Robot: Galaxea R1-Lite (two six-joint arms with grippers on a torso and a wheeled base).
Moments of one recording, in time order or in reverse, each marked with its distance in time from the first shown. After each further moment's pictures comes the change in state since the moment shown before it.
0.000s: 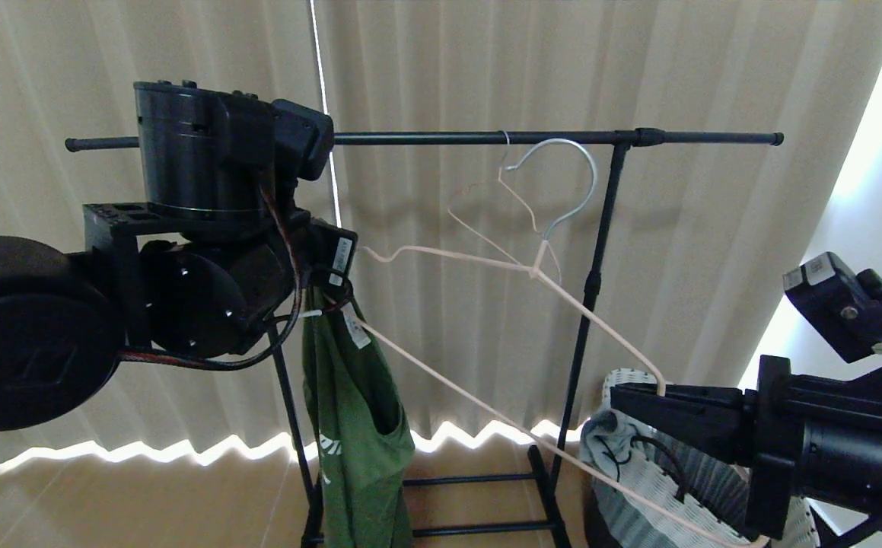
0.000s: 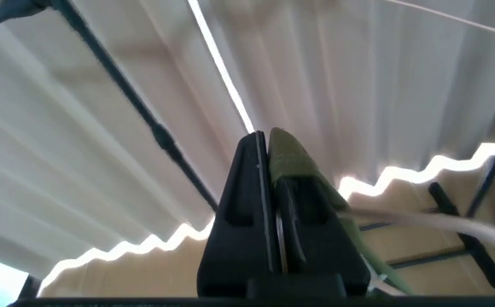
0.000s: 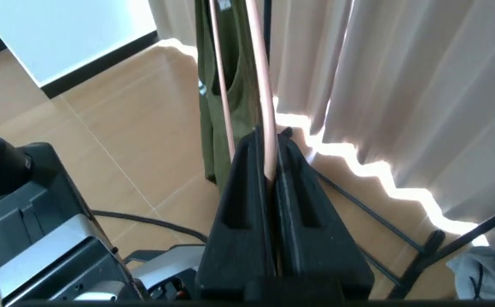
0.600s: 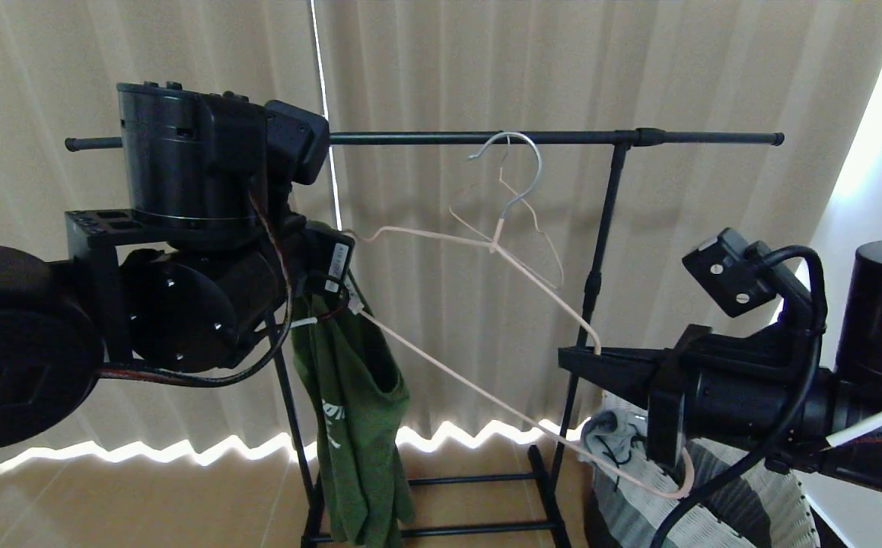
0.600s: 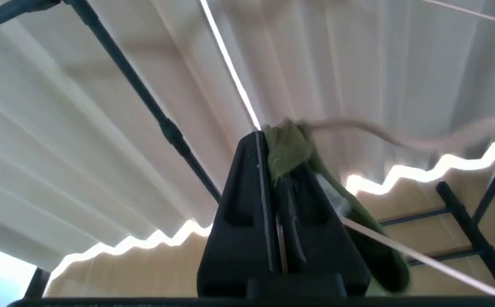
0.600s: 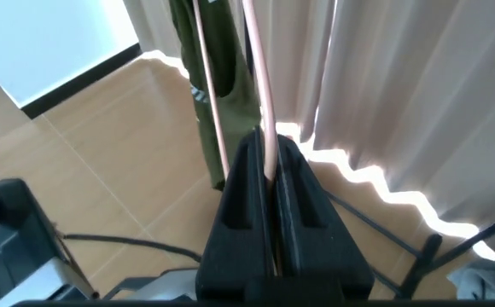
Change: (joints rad) left arm -0.027 -0.029 0.031 0.001 0.017 0.001; right arm 0.000 0.179 -0.081 -0.116 -0.060 0.032
